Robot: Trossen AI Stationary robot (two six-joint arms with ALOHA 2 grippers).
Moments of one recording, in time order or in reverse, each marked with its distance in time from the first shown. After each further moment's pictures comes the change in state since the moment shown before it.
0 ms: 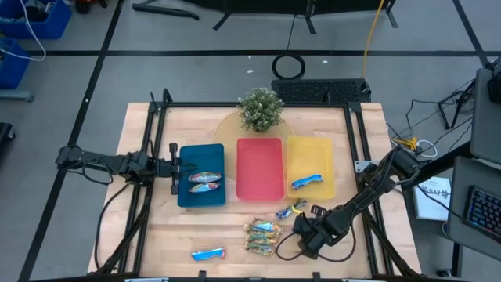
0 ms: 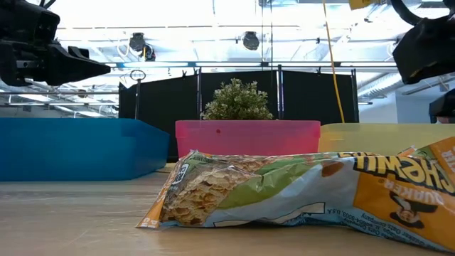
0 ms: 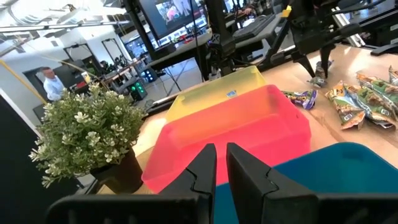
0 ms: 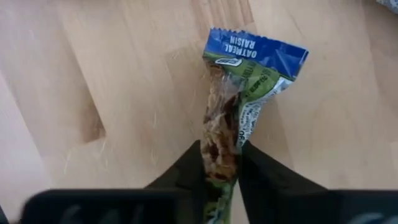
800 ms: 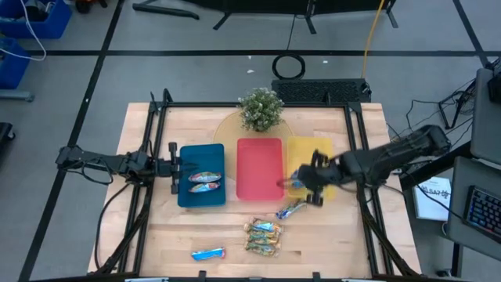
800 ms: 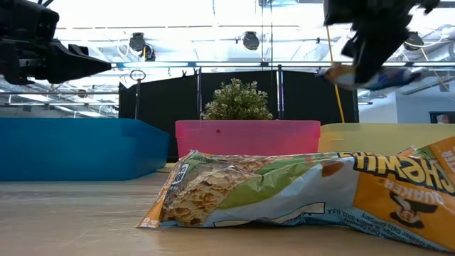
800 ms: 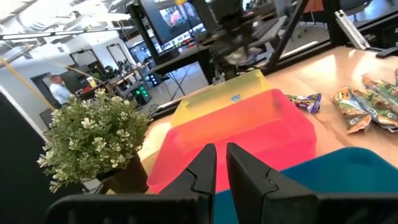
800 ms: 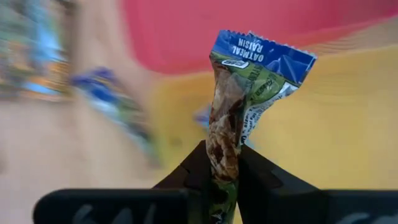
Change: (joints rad) left arm 0.000 0.000 0.000 0.023 -0.013 0.023; right arm -0.464 -0.512 -0.002 -0.309 0.132 -0.617
